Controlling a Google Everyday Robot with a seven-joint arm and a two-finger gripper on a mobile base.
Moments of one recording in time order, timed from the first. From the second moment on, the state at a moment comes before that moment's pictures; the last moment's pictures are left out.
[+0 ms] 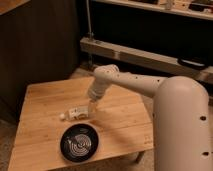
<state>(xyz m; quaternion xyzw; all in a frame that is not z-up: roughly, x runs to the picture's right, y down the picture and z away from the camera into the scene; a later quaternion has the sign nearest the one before) -0.097 0.082 0.851 -0.32 -0.24 -0.04 0.92</state>
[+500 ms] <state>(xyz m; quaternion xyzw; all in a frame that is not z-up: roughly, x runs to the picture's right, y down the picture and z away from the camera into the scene) -0.097 0.087 0.856 -0.33 -0.24 -0.05 0.91</state>
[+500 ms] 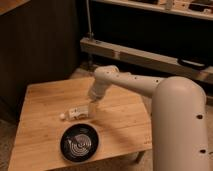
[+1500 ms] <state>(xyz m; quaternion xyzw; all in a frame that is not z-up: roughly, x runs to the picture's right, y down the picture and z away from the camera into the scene) -0.095 0.097 0.862 -0.34 -0.25 -0.06 0.91</state>
